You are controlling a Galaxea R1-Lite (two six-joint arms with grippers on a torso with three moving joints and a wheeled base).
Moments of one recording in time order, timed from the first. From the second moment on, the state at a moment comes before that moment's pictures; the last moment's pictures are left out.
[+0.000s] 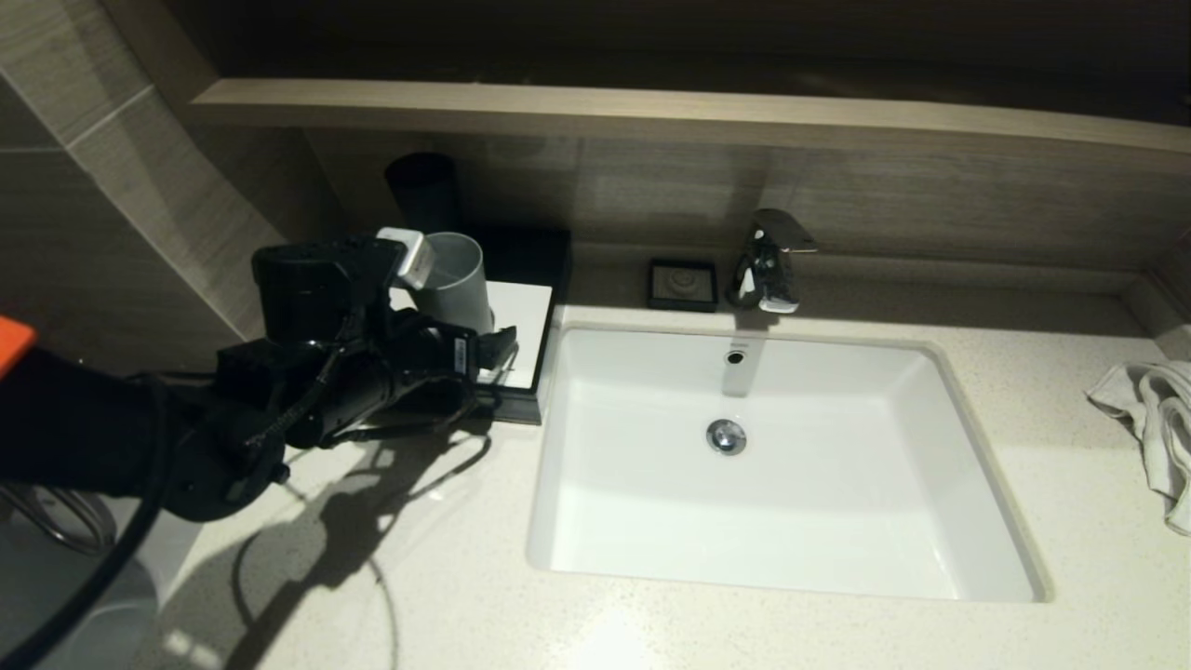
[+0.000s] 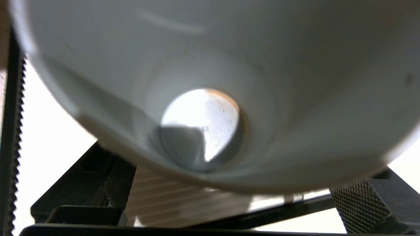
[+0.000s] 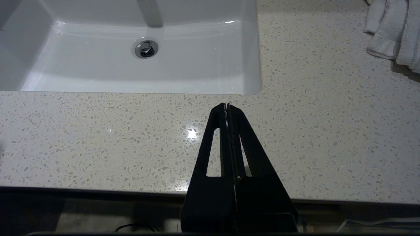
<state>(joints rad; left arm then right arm) -0.38 1.79 -0.93 -0.73 0.02 0.03 0.00 0.00 0.00 0.00 -0.01 0.04</state>
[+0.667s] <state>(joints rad) -0.38 1.81 -0.93 -0.78 0.06 0.03 0.00 0.00 0.00 0.00 -0.01 0.04</state>
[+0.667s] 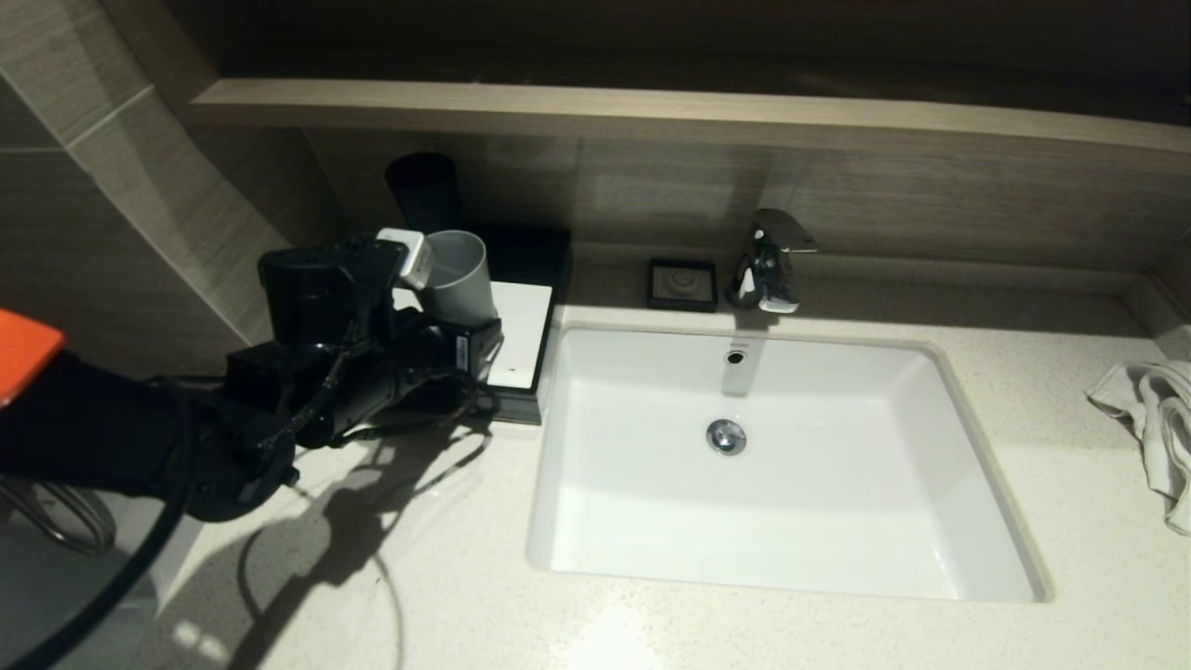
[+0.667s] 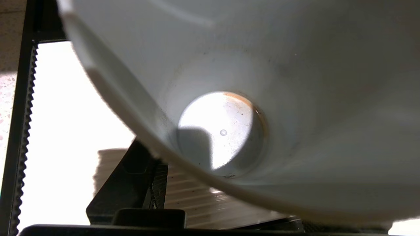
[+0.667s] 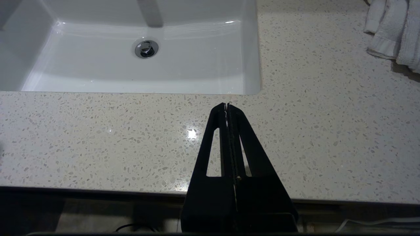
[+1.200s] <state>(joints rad) -0.38 1.83 -0.99 -0.77 0.06 0.03 0.00 0.00 0.00 0.00 -0.01 0.04</state>
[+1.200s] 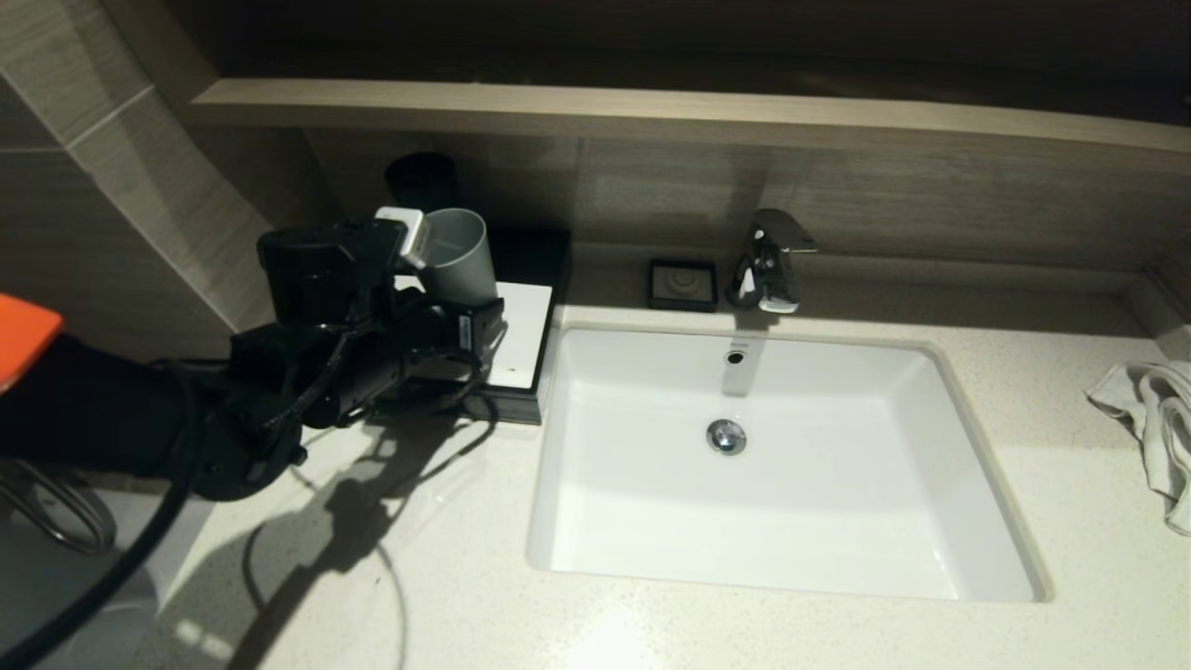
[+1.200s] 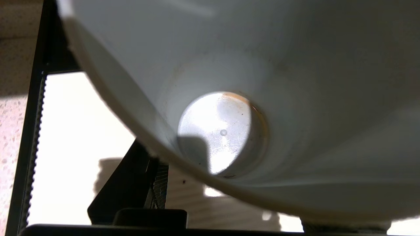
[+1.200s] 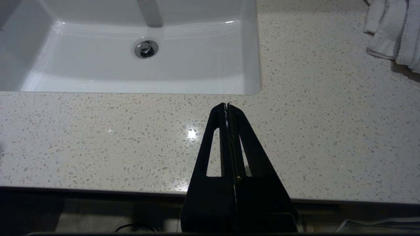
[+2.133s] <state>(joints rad) -0.38 1.94 -1.22 -0.69 0.06 0.03 0.00 0.00 0.00 0.00 -0.01 0.04</state>
